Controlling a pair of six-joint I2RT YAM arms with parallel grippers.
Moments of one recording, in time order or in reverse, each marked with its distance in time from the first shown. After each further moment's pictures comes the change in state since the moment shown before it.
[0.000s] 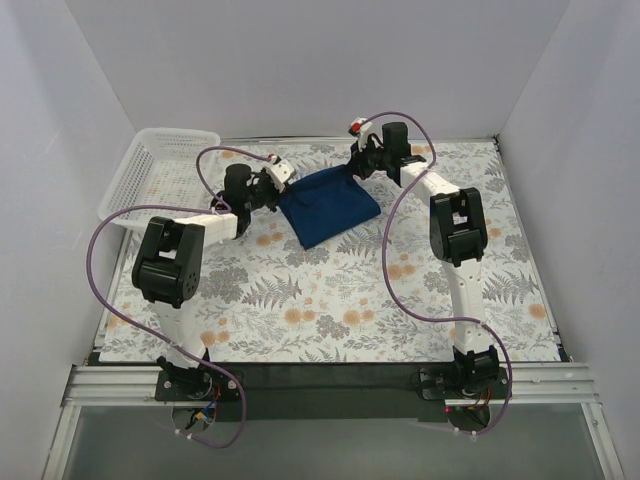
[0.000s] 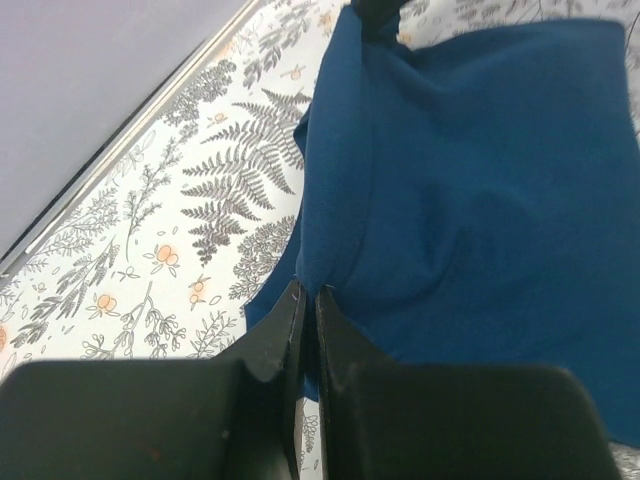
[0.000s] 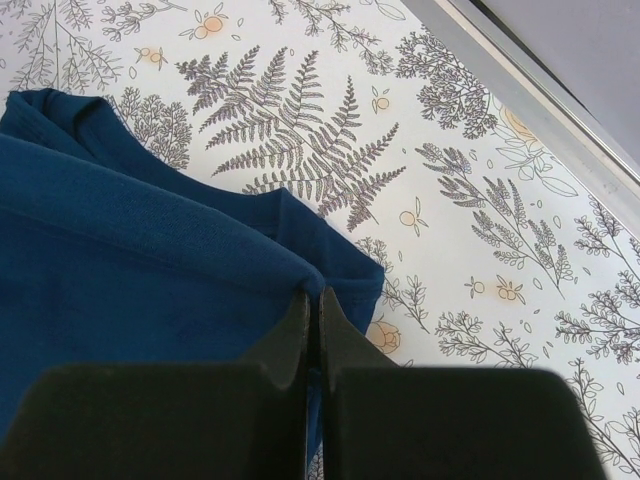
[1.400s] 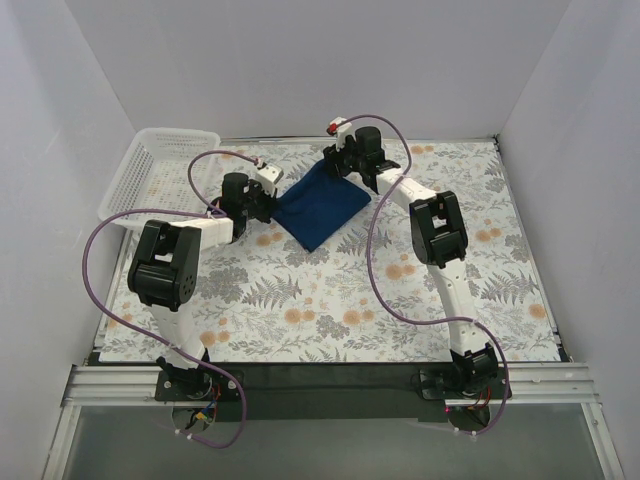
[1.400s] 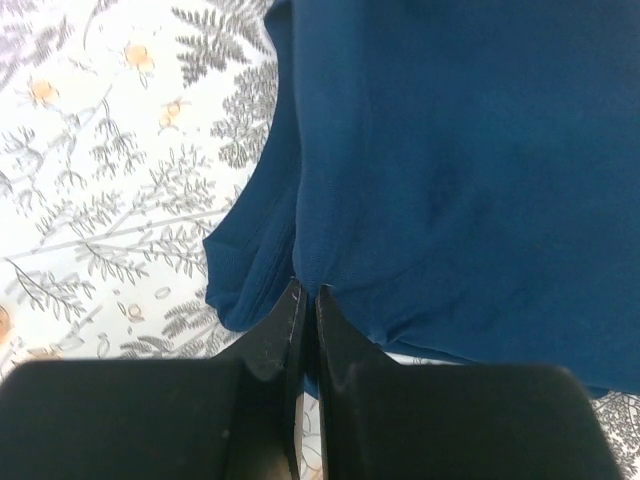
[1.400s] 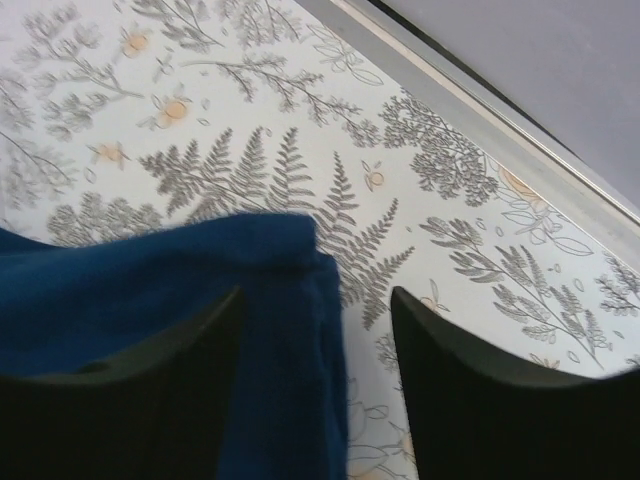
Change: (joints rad) left arm 0.021 -0.044 -0.061 -0.154 -0.176 -0.226; right arm 0.117 0.087 0.093 0.123 0.235 0.129
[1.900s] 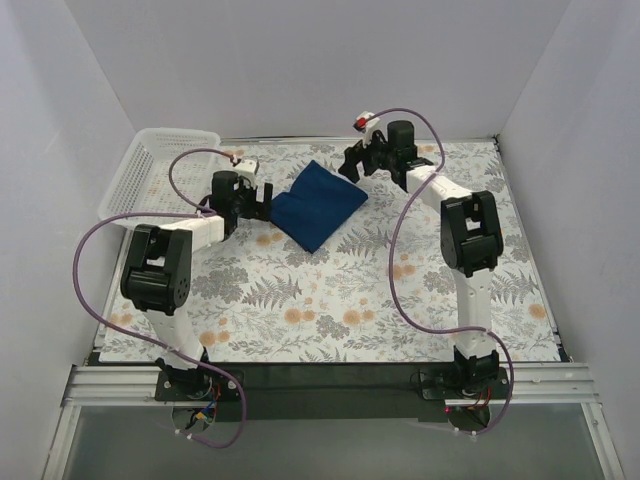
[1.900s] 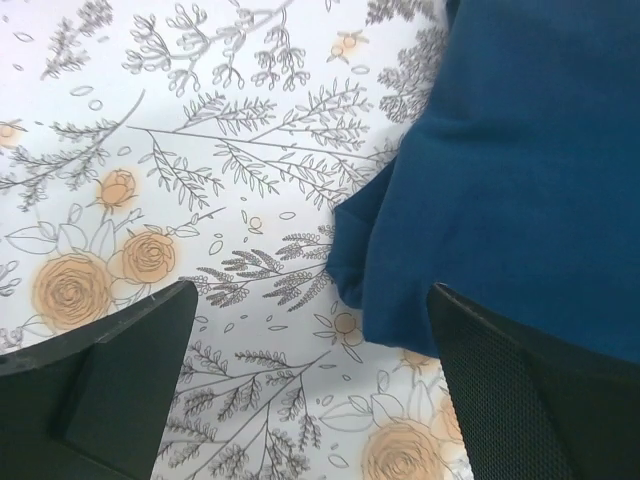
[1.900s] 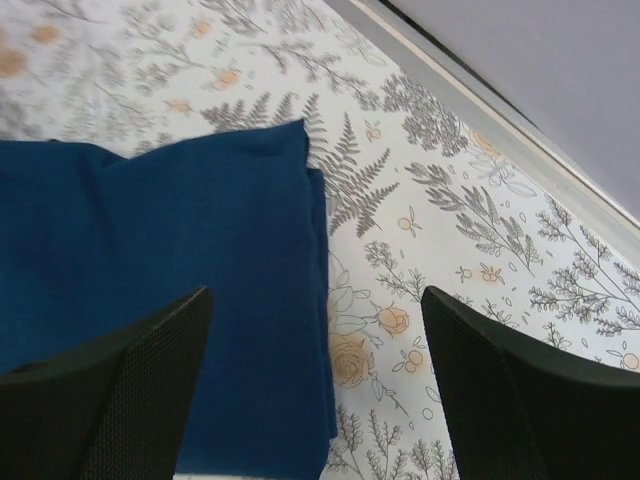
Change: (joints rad) left arm 0.047 -0.025 -0.002 -0.089 -0.241 -0.186; right arm -0.080 -0.246 -0.284 0.011 -0.104 -0.039
